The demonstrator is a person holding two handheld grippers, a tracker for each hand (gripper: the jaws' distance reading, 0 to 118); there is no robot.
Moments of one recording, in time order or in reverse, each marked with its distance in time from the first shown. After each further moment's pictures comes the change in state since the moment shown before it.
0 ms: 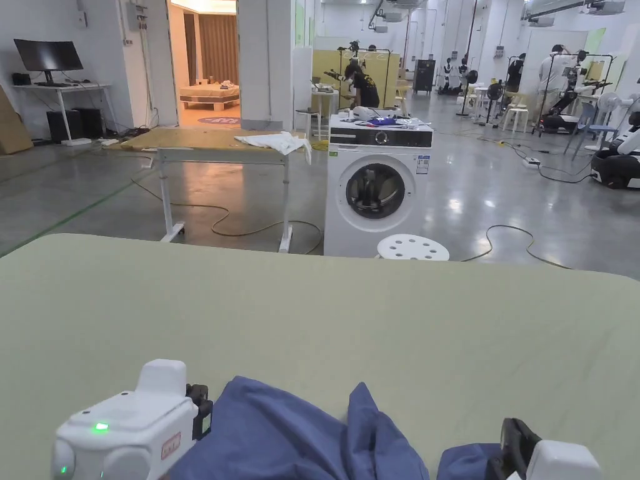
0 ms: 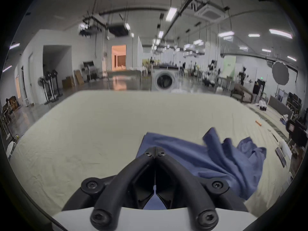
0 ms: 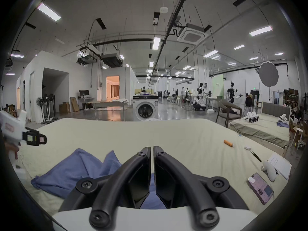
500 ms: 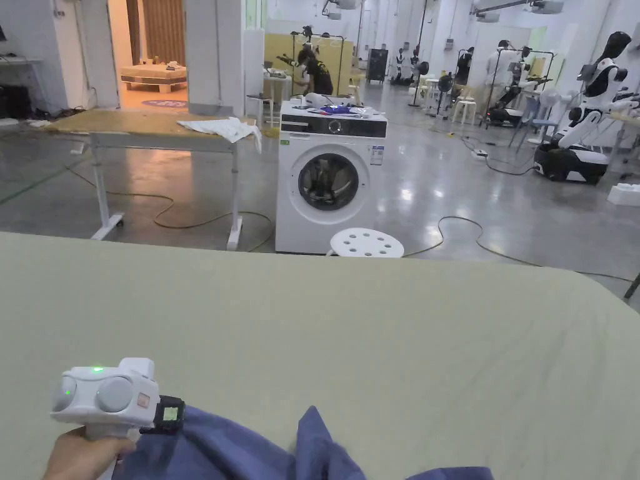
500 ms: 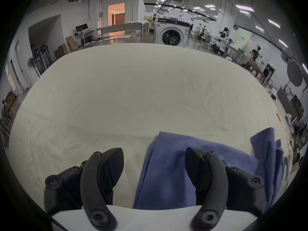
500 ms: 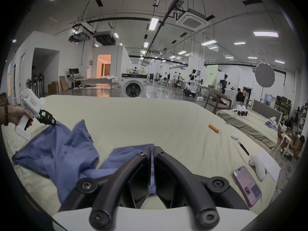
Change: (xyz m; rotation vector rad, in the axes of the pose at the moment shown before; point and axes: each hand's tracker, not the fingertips) left arm -0.023 0.029 -0.222 -0.371 0.012 0.028; right arm 0.058 -0.041 -0.024 -0.189 -0.109 0.083
